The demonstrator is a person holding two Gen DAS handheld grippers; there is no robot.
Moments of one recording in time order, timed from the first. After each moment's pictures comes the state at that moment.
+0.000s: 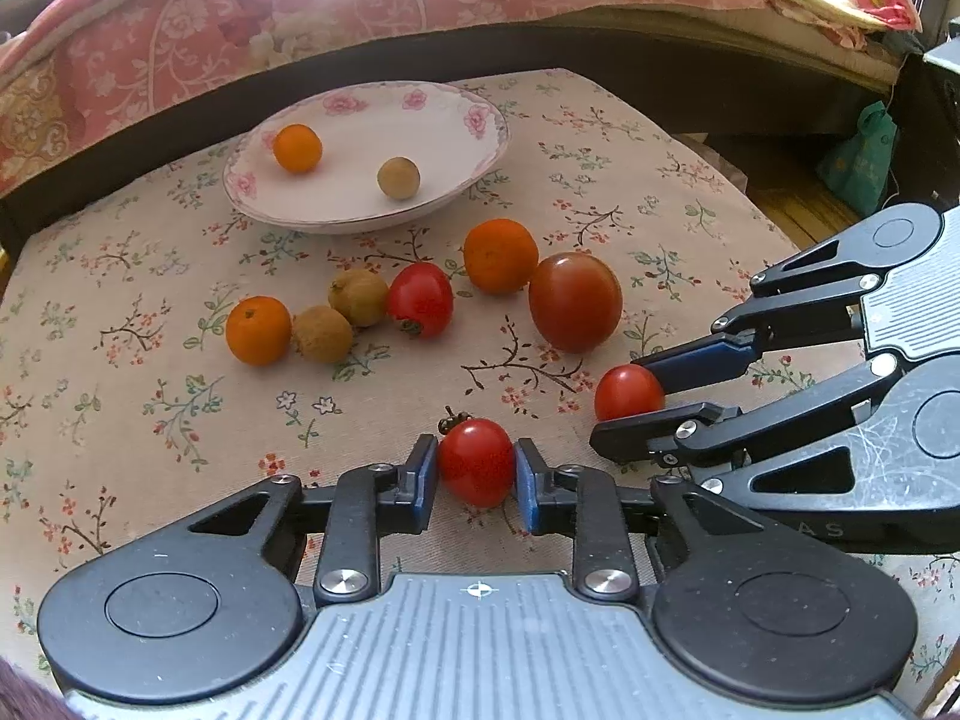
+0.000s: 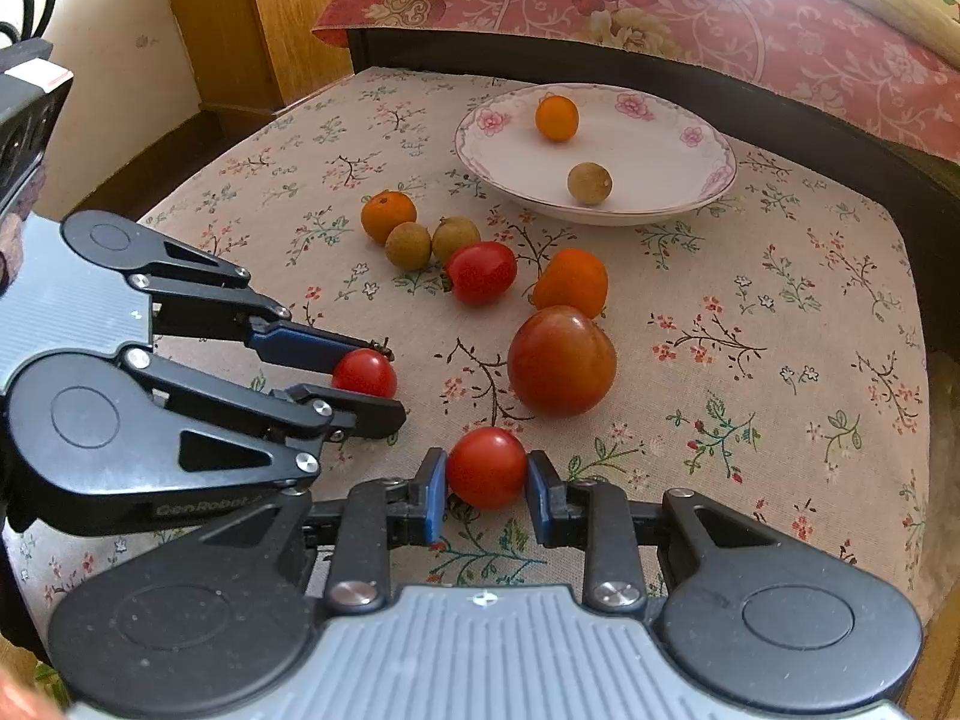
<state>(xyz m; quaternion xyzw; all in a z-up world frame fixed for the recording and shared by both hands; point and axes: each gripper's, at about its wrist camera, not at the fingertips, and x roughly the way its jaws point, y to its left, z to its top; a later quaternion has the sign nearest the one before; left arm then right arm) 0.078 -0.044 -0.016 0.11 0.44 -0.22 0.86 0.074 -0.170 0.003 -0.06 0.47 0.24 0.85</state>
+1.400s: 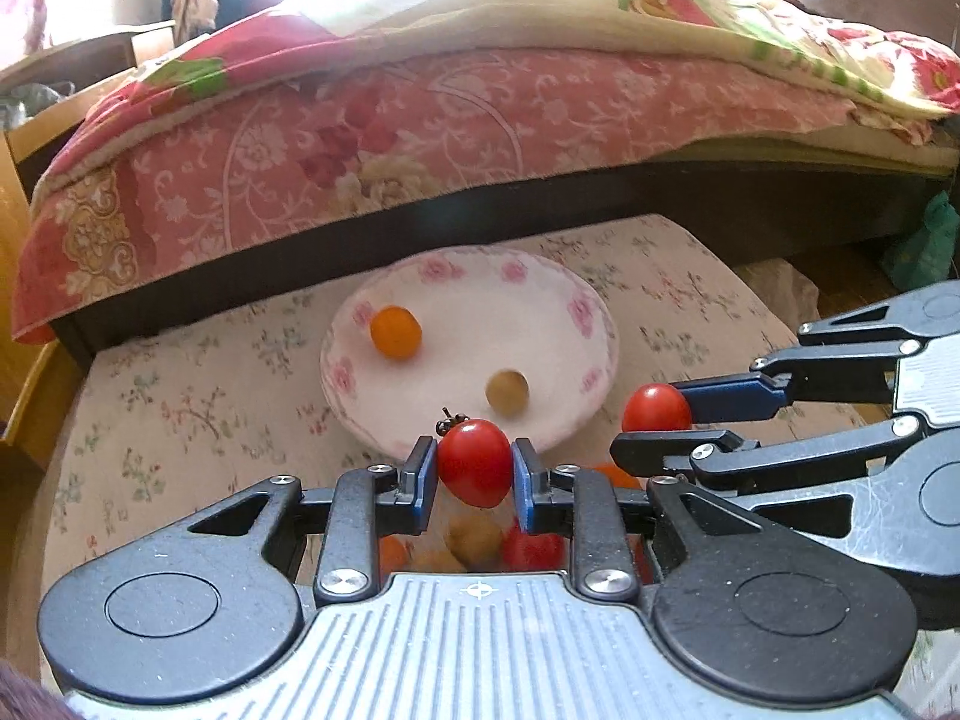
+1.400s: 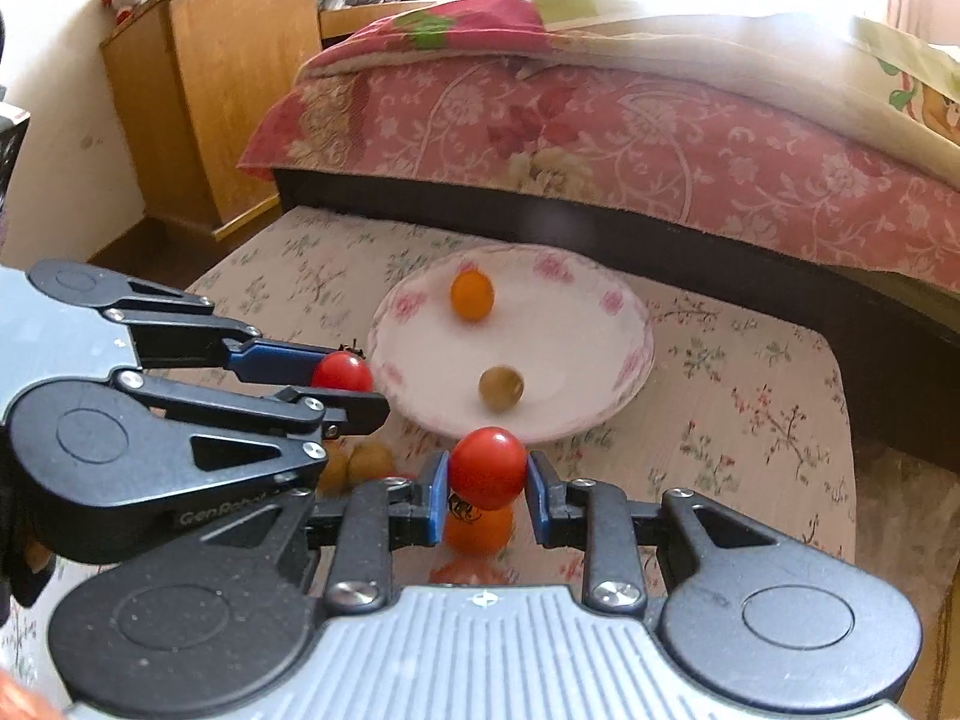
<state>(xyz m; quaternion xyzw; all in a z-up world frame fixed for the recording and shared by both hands) 0.150 -0.048 0.040 0.10 0.38 -0.16 0.91 0.138 -0.175 0.053 -0.03 0.40 0.18 0.90</state>
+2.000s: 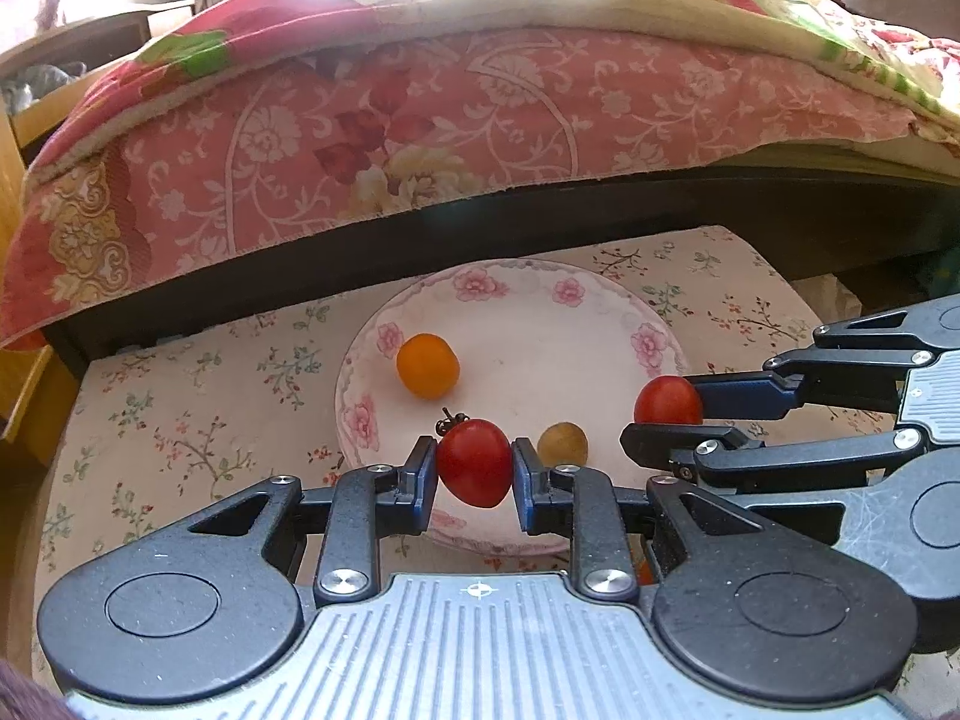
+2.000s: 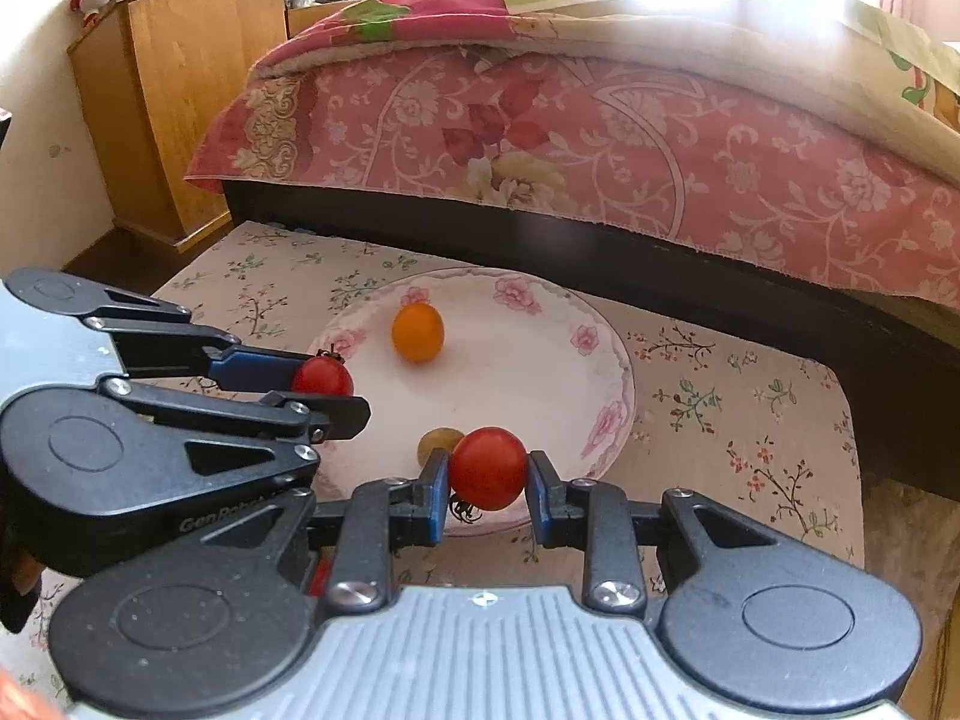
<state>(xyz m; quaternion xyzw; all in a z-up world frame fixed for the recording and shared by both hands) 0.200 -0.050 0.026 0.09 0.39 -0.13 0.91 0.193 -0.176 0.035 -0.03 0.40 0.17 0.90</state>
